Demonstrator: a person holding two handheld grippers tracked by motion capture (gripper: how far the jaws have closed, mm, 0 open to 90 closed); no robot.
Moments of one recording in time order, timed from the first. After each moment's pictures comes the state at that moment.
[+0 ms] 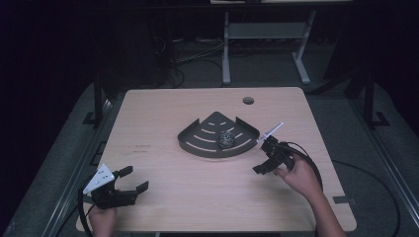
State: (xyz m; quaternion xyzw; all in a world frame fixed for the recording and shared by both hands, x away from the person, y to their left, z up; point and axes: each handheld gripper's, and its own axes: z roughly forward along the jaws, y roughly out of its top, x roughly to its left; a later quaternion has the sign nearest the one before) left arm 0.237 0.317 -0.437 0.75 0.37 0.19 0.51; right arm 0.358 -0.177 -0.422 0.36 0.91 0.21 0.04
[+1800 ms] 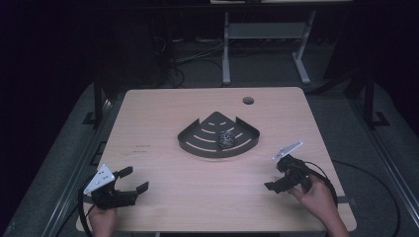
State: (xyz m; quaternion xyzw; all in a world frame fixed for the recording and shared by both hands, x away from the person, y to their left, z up) left arm 0.237 0.317 -0.438 0.75 0.37 0.19 0.50; right arm 0.303 -0.211 -0.433 0.36 0.90 0.24 0.05
